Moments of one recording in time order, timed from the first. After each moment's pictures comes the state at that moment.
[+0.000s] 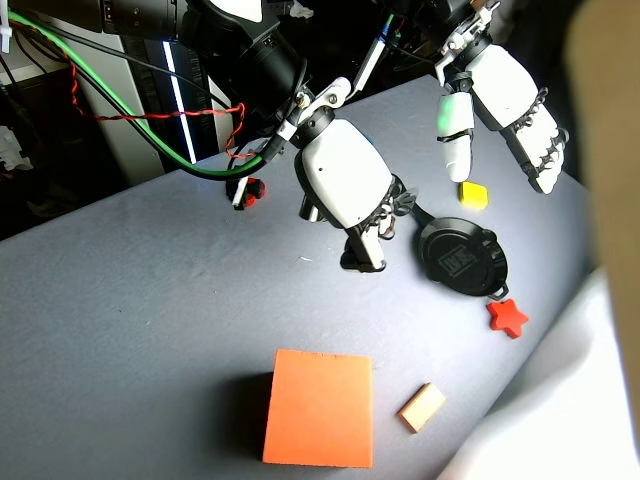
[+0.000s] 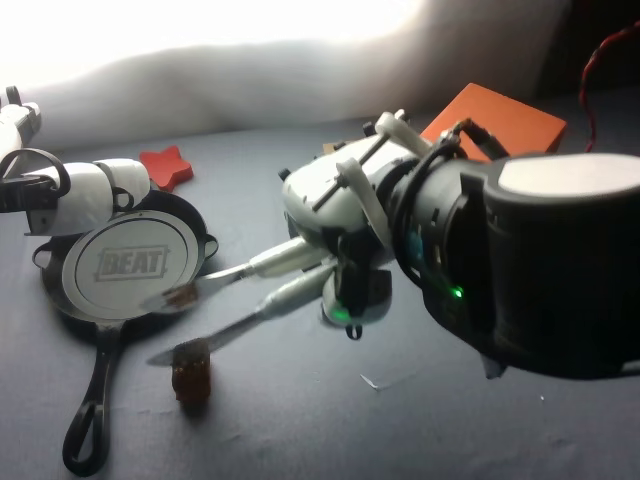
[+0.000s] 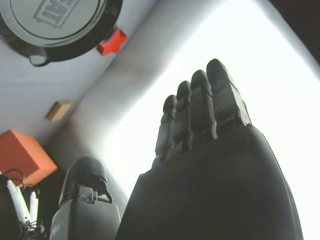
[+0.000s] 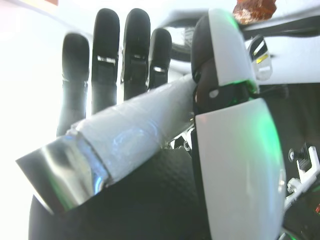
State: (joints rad) left arm 0.28 -0.76 0.61 -1.63 -1.15 2.27; right arm -0.09 -1.40 0.84 -1.16 -0.88 0.32
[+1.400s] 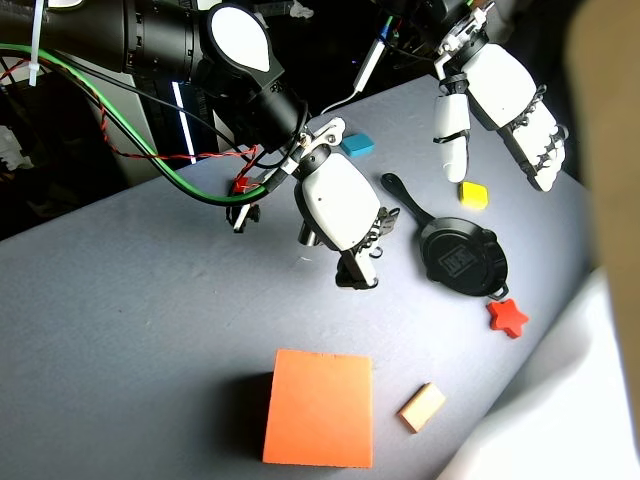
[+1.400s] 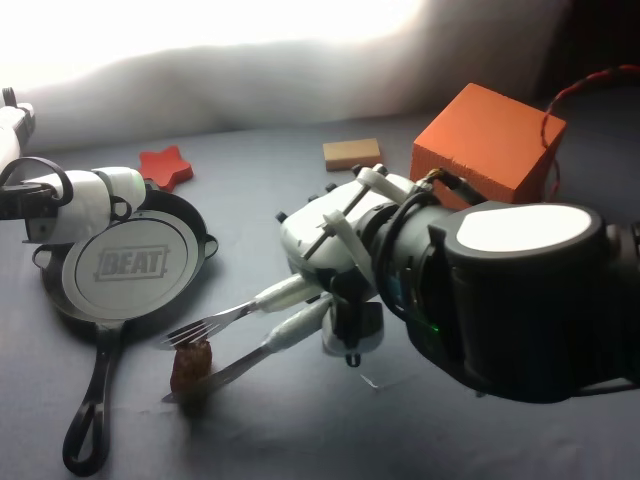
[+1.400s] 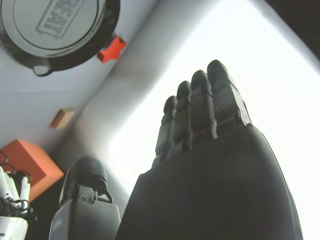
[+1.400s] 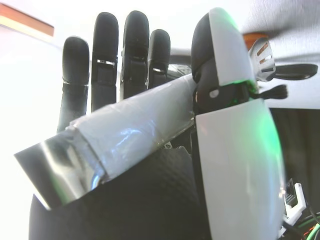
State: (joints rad) left arm 0.28 -0.77 0.60 -1.62 -1.19 2.31; right arm -0.17 -1.48 0.92 -1.21 -0.84 0.33
